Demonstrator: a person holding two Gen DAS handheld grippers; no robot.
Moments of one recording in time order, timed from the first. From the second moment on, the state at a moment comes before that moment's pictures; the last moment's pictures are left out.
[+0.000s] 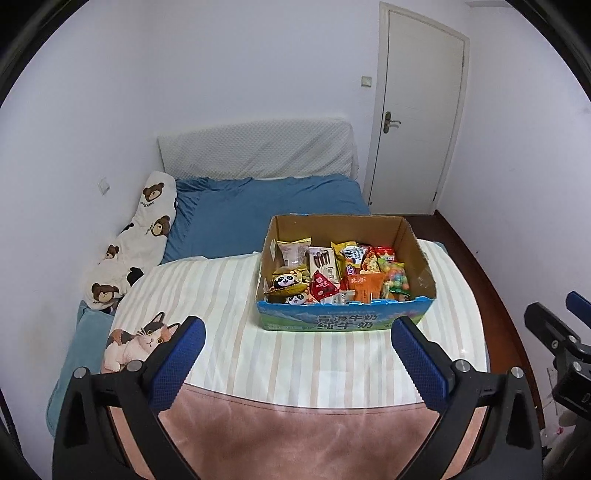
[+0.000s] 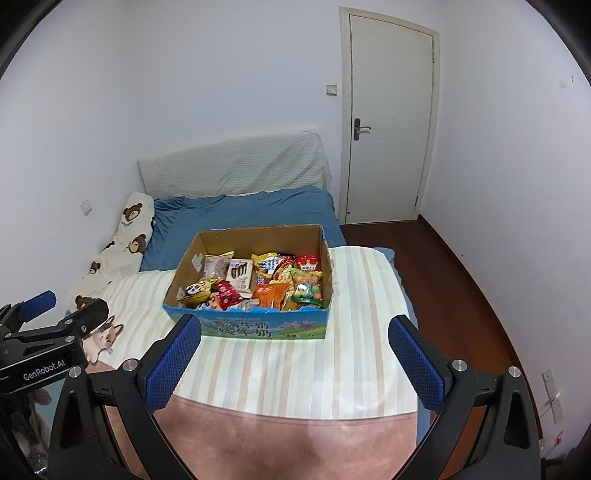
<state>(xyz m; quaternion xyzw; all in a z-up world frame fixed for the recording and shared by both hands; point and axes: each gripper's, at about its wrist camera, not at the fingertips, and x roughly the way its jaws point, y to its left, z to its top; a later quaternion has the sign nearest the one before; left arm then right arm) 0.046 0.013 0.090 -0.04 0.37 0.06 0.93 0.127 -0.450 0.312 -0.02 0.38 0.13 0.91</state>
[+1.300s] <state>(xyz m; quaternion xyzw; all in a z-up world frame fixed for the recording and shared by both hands) 0.107 0.006 0.065 -0.03 0.42 0.05 0.91 0.189 -0.430 0.275 -0.02 0.42 0.11 0.90</state>
